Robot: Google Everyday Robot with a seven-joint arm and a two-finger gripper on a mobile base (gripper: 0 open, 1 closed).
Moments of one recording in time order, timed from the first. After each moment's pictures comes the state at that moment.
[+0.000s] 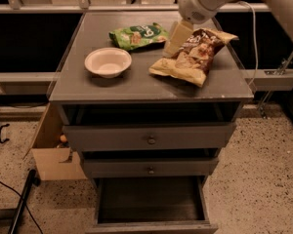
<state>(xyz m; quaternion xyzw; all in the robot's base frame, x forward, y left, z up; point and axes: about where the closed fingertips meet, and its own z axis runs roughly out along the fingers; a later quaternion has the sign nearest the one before) 0.708 -0.071 0.972 -0.63 0.67 -0.04 0.39</state>
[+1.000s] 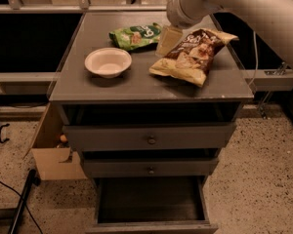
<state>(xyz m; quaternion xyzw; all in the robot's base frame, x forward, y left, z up) 0.735 -0.049 0.970 -0.65 0.61 -0.13 0.44</state>
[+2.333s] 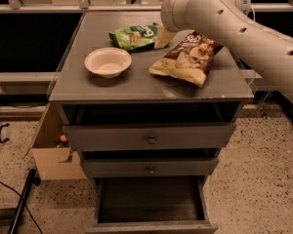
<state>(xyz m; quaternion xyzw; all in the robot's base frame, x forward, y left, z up) 0.788 -0.033 0.973 -0.66 0.47 -0.26 0.52</state>
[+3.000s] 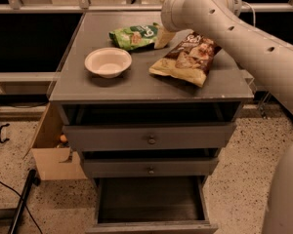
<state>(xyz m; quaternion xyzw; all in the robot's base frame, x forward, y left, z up) 0.828 -0.041 0.950 -0.65 0.50 -0.25 0.51</state>
